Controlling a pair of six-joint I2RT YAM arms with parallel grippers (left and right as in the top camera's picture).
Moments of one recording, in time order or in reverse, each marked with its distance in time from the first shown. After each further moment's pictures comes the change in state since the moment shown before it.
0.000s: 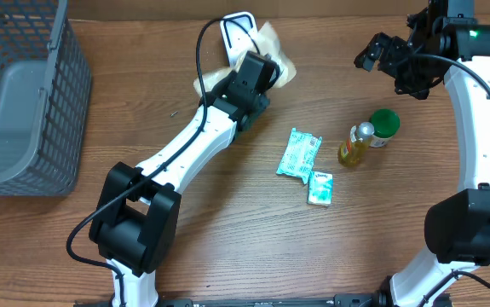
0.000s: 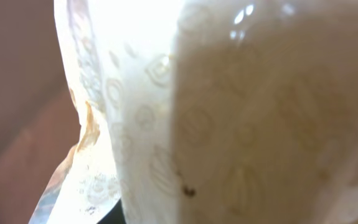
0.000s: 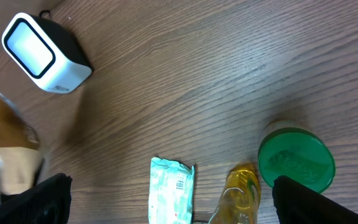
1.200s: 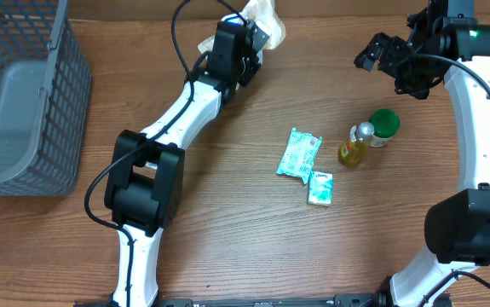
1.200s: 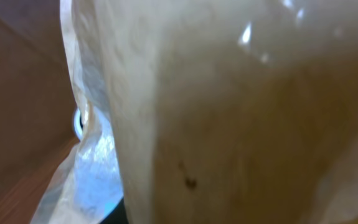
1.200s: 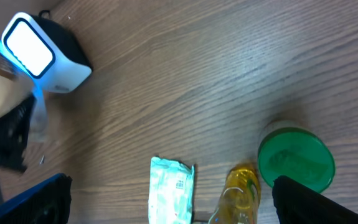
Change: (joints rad) left arm 0.144 0.239 0.243 0.148 0.271 0.010; right arm 0.000 0.000 0.000 -0.001 0.001 0.000
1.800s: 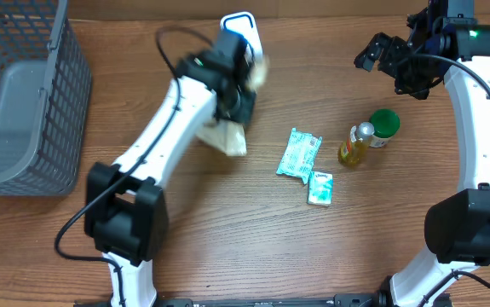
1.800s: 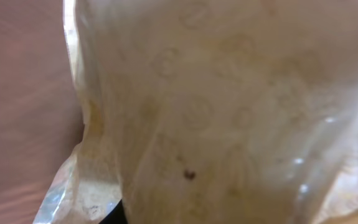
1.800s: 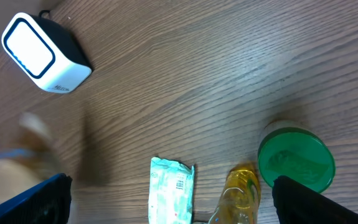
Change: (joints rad) left arm -0.066 -0.203 -0.051 -0.762 0.176 -0.526; right arm 0.000 0.000 0.000 0.000 -0.001 0.000
